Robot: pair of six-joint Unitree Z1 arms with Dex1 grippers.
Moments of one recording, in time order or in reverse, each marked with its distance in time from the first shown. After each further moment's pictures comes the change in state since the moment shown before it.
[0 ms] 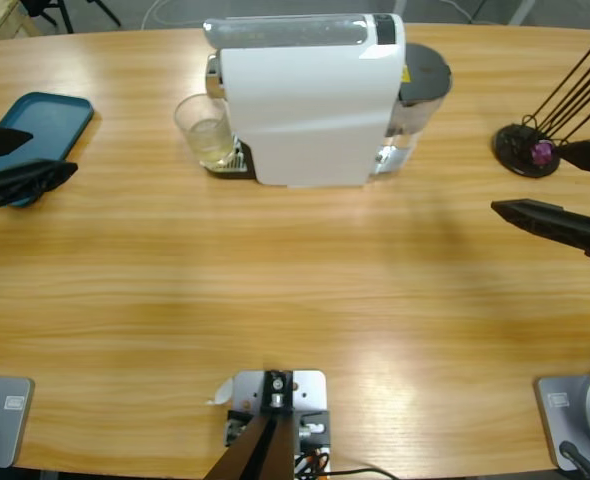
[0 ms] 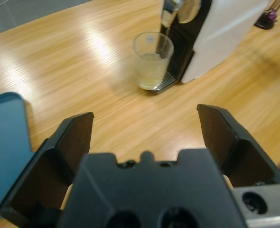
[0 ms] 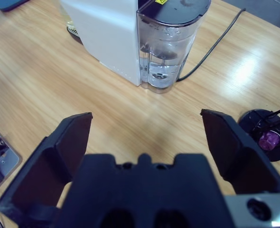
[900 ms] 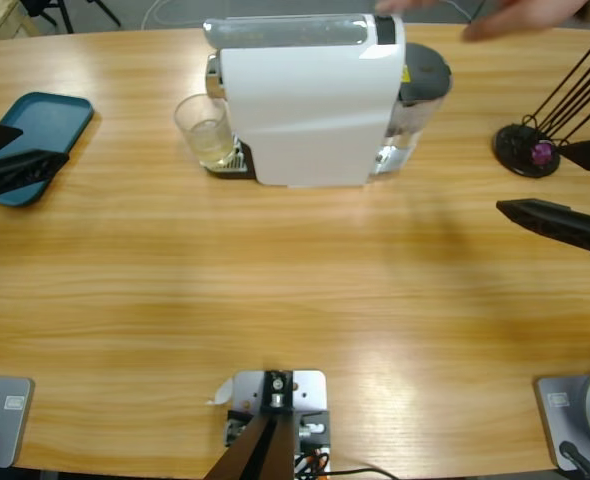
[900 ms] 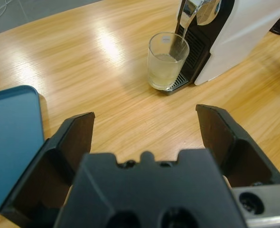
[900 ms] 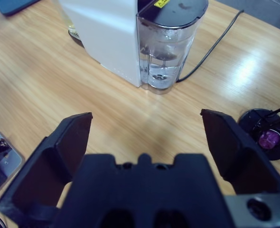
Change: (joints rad) arm 0 0.042 0.009 0.000 0.002 0.037 -0.006; arm 1 0.000 -0.015 0.000 0.009 0.000 0.011
